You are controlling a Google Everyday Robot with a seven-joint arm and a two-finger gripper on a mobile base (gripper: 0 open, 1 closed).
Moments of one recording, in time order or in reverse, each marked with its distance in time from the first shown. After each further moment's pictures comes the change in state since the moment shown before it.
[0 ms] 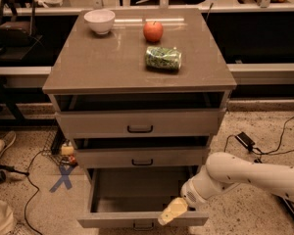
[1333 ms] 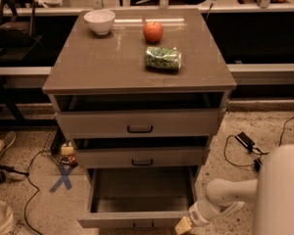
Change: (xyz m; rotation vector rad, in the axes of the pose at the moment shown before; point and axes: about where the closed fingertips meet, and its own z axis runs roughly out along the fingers) arm 0.104 -0.106 0.115 0.069 0.110 0.322
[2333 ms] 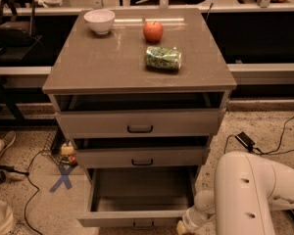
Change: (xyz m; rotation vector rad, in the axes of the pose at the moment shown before) arm -0.012 -0.087 0.121 0.093 0.003 0.108
